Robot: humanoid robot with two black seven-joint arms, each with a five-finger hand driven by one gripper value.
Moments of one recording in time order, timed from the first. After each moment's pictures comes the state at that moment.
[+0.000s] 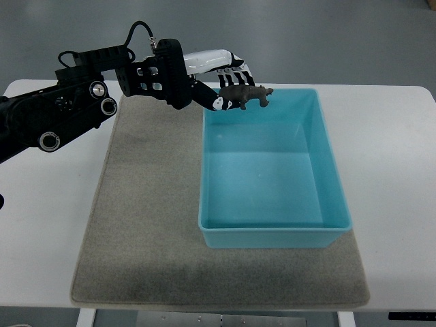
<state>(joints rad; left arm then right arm) -1.13 0.37 -0.41 -1.05 1.36 -0.20 -0.25 0.04 0.00 -0.01 0.07 -0.05 0.17 0.06</state>
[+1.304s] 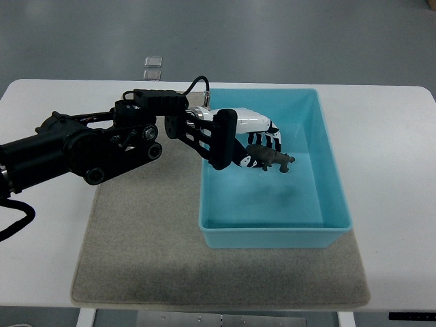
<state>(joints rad) -1.13 0.23 -0.23 -1.04 1.49 -0.19 -0.21 0.04 0.00 -0.01 0.07 -0.05 0.17 0.06</state>
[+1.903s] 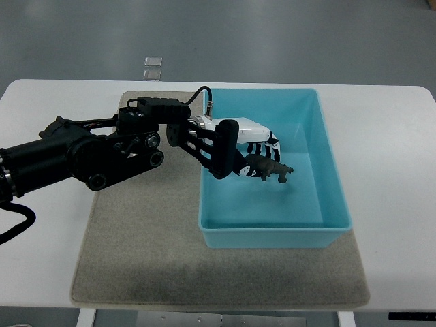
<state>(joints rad) -1.13 0.22 -0.20 -1.04 1.49 -0.20 -0.21 0.04 0.00 -0.01 0.07 -0.05 0.17 0.06</state>
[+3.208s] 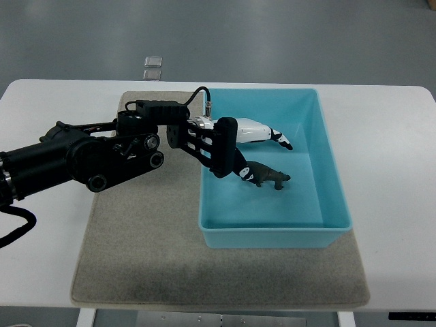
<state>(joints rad) -1.11 0.22 -0.22 -1.04 1.43 -0.18 -0.22 0.04 0.00 -0.01 0.07 -0.05 0.17 0.06</state>
